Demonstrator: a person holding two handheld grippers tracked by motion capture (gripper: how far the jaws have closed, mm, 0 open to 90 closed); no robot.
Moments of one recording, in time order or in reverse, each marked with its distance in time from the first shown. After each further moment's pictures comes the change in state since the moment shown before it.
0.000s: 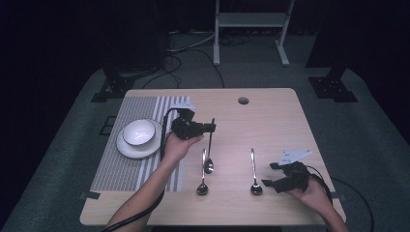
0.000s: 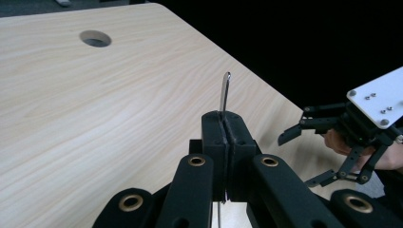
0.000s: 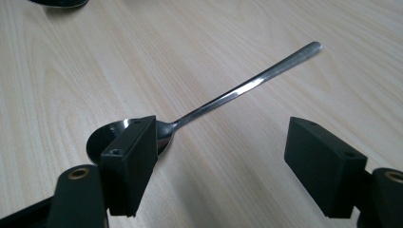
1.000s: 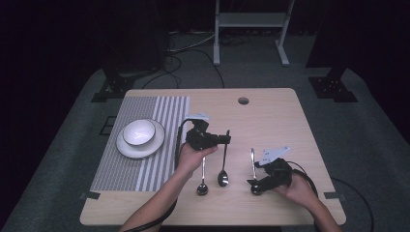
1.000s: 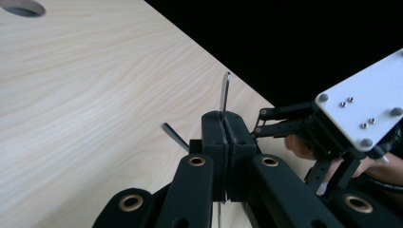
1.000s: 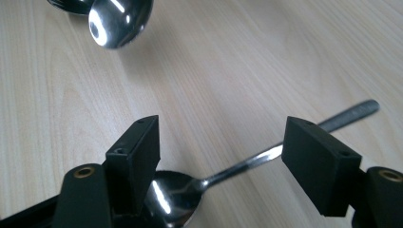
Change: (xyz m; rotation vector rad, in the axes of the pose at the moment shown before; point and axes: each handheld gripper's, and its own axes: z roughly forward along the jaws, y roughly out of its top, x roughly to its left) left arm -0.025 -0.022 0.038 0.016 -0.119 -0.037; right arm 0.019 0.035 0.028 0.049 0.047 -0.121
